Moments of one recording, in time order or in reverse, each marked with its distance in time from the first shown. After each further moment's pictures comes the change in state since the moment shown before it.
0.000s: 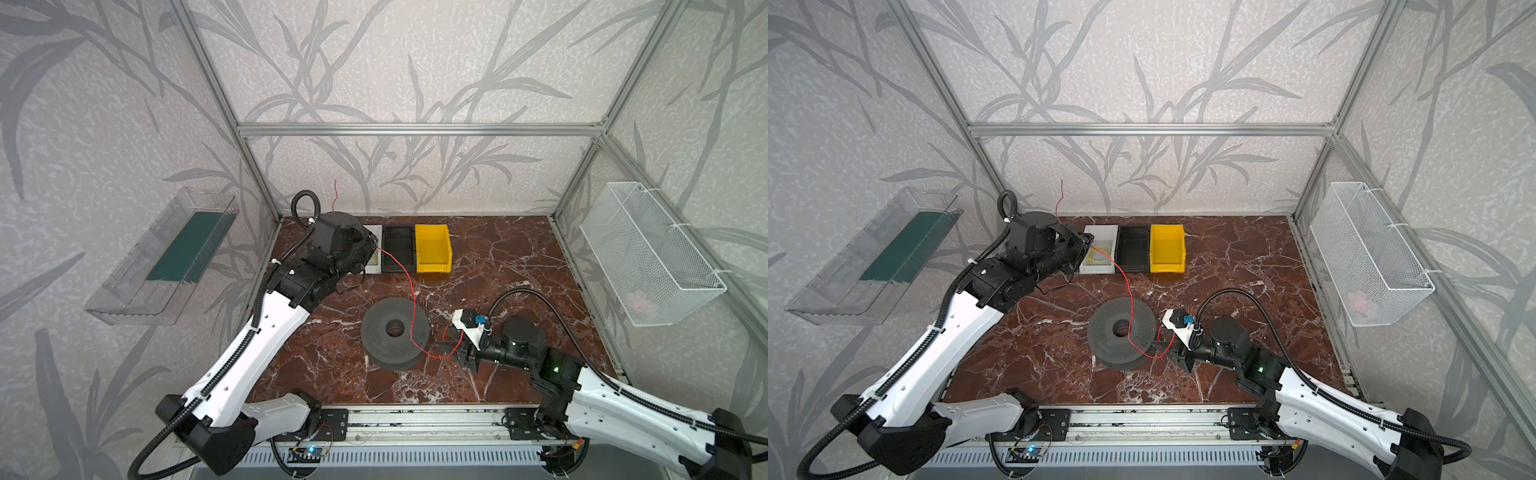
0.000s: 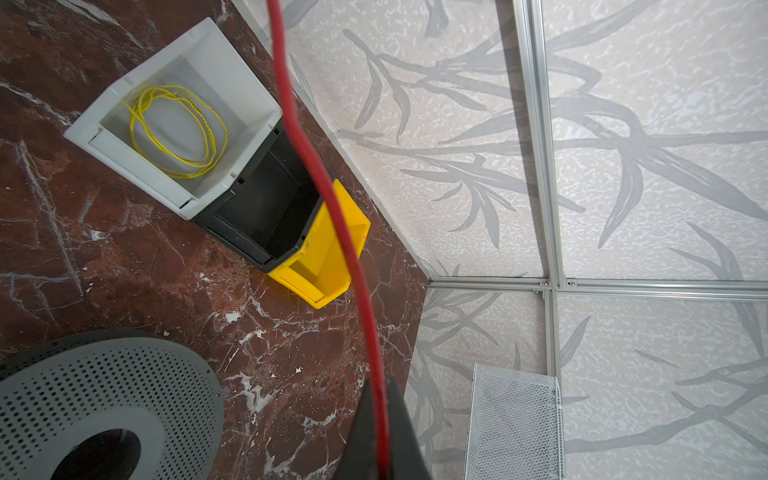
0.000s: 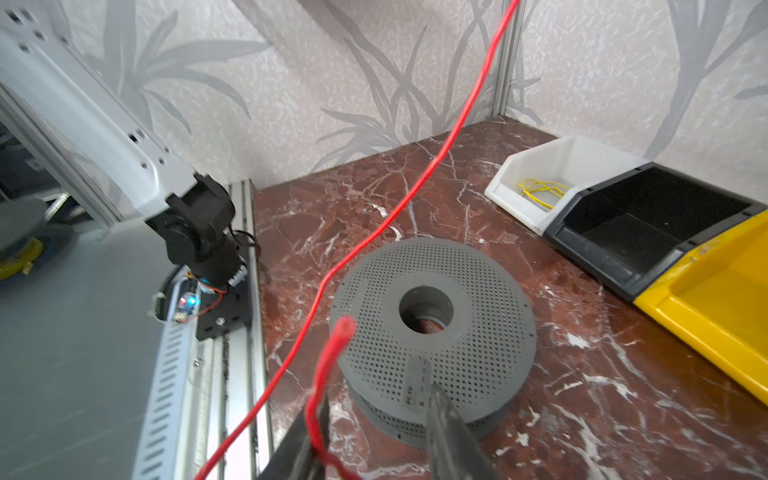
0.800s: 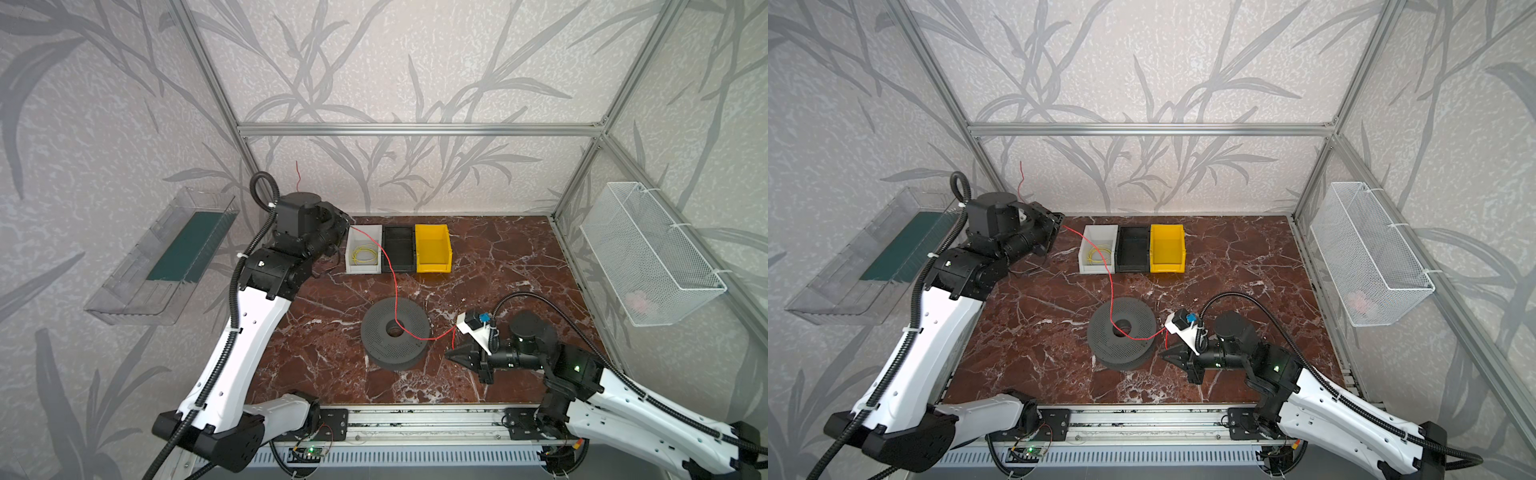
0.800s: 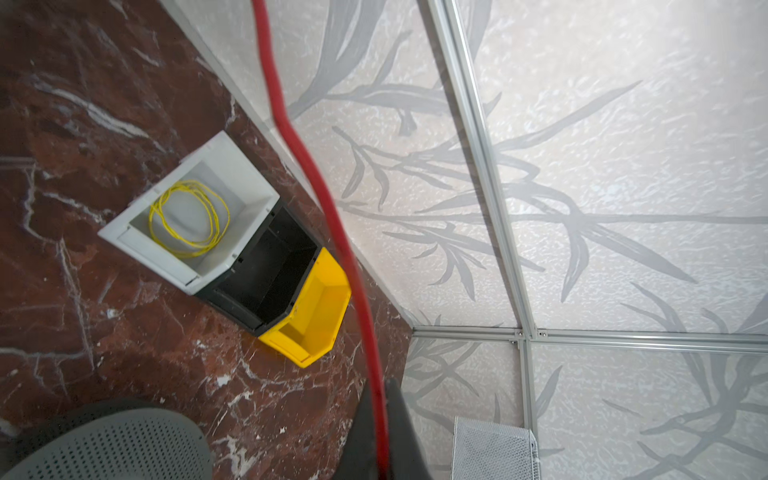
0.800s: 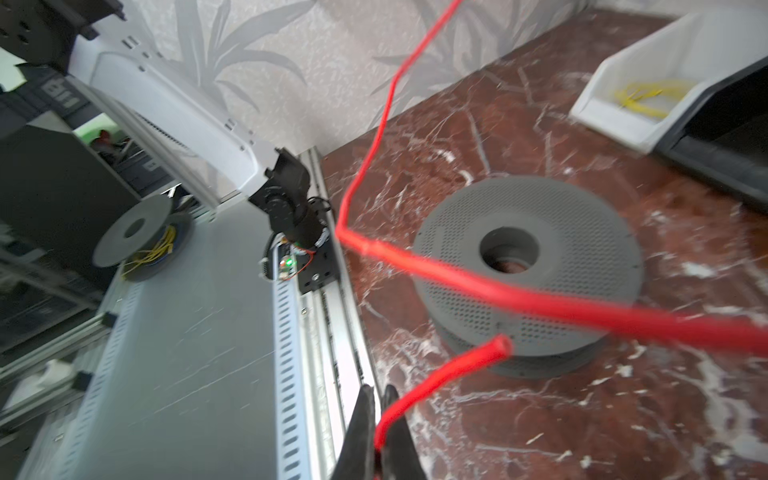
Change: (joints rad) left arm 0.232 0.017 0.169 -0.056 0.083 0.094; right arm 0.003 -0.045 0.173 -0.424 -0.208 0.158
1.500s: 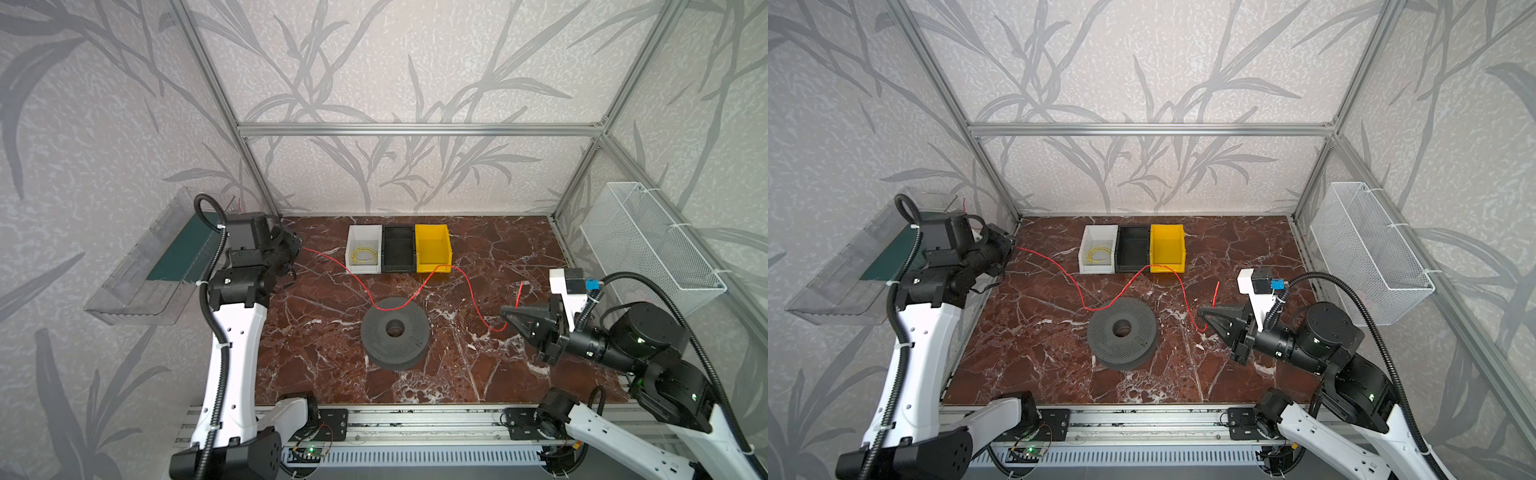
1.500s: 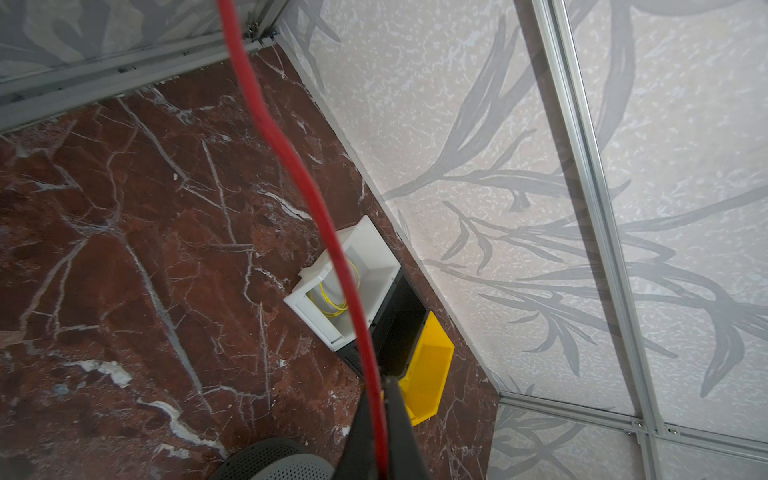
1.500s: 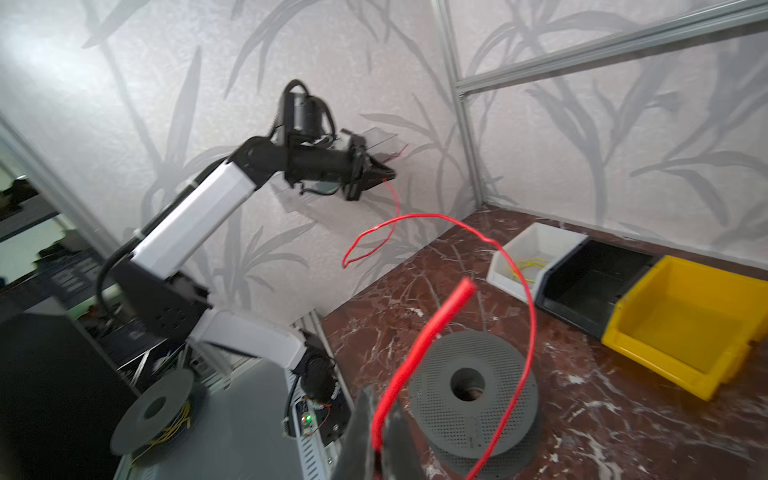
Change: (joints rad) left arm 0.417 -0.139 -0.203 -0.091 0.146 0.280; right arm -0.179 -0.143 0.489 -0.236 0.211 0.153
